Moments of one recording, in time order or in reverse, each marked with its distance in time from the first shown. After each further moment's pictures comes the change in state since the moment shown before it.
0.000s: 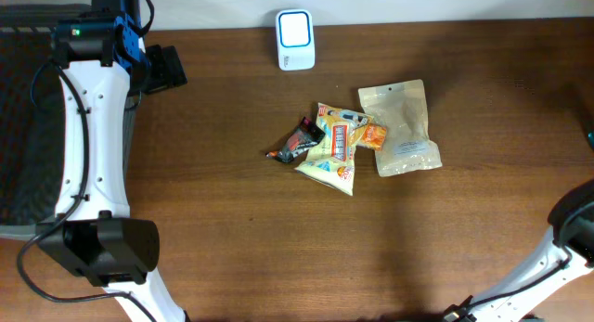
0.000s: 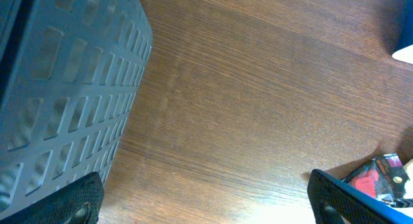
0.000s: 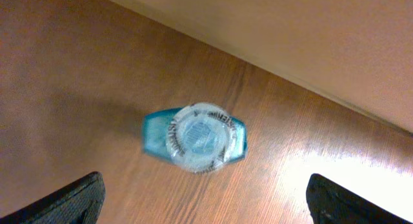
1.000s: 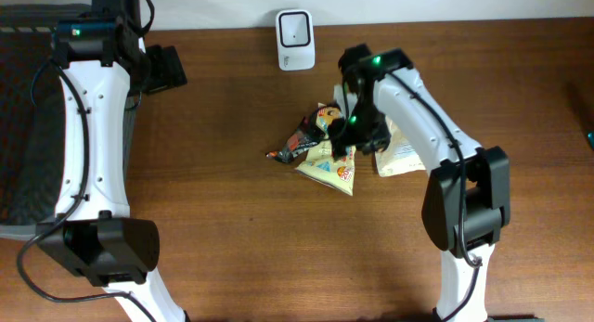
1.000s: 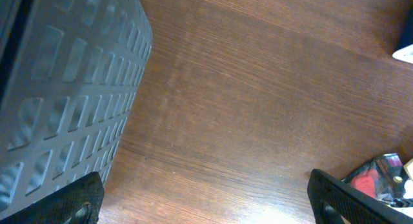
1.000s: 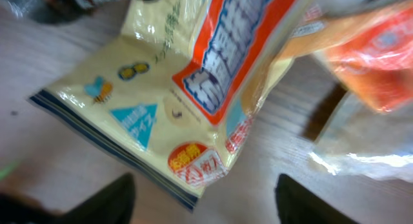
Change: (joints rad) left arm 0.000 0.000 0.000 0.000 0.000 0.000; right arm 1.056 -0.094 -0.397 -0.328 -0.490 -0.298
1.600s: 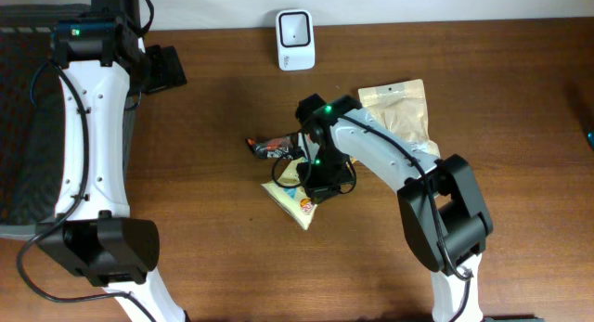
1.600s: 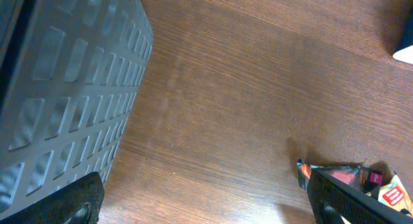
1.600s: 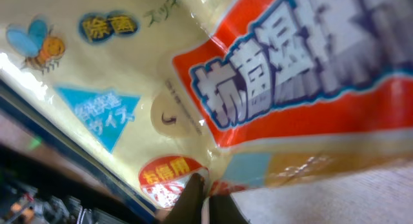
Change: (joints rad) left arm 0.000 0.000 0.000 0.000 0.000 0.000; right arm 0.210 -0.039 -0.232 0.125 -0.169 0.171
